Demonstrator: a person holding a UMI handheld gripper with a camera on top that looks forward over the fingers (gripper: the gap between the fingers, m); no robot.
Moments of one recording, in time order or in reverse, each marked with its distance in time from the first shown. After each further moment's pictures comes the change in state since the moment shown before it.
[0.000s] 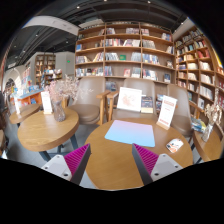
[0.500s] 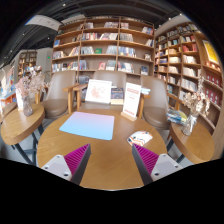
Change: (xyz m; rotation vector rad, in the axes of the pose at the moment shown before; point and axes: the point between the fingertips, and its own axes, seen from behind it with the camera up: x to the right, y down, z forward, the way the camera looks) arm 0.191 0.047 0.020 -0.056 0.219 0.036
